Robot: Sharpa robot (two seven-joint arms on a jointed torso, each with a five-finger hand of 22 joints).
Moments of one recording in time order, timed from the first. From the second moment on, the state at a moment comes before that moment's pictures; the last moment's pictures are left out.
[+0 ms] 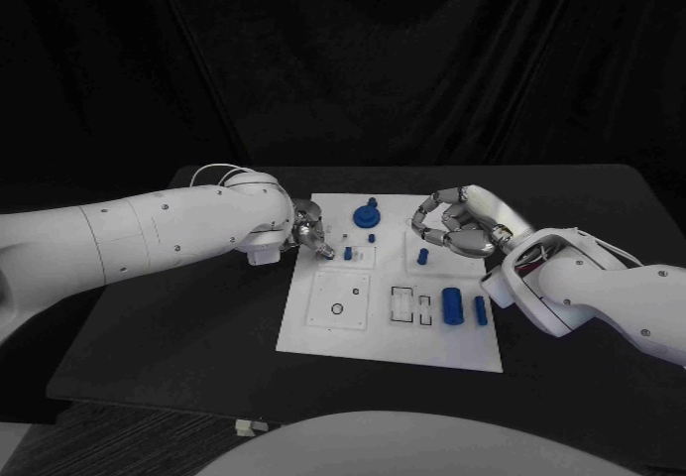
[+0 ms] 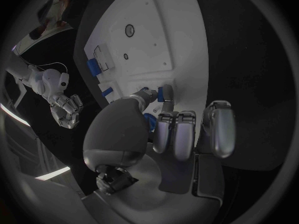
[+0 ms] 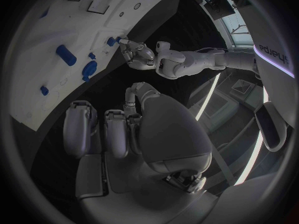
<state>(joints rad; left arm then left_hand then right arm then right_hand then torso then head) 1.31 -0.65 -0.21 1.30 -1.01 0.15 -0.47 1.17 -0.06 0.37 0.20 0.50 1.06 0.05 0.23 1.05 1.46 -0.03 1.55 1.31 1.46 -0.06 1.56 1.30 0.02 1.44 0.04 1.38 1.29 1.23 -0.88 -0.21 1.71 -0.96 -0.58 0.08 1.42 -0.01 0.17 0.17 0.63 0.77 0.08 0.66 0.45 1.47 -0.01 1.58 1.32 1.47 -0.07 1.50 1.31 0.04 1.46 0.05 1.37 1.30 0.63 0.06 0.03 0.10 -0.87</state>
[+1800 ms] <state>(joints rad) 1.30 -0.64 -0.21 1.29 -1.02 0.13 -0.44 1.16 -0.05 0.38 0.18 0.50 1.05 0.06 0.23 1.05 1.46 -0.03 1.55 1.31 1.46 -0.06 1.56 1.30 0.02 1.44 0.04 1.38 1.29 1.23 -0.88 -0.21 1.70 -0.96 -0.58 0.08 1.42 -0.01 0.17 0.17 0.63 0.77 0.08 0.66 0.45 1.47 -0.01 1.58 1.32 1.47 -0.07 1.50 1.31 0.04 1.46 0.05 1.37 1.30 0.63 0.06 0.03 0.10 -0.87</state>
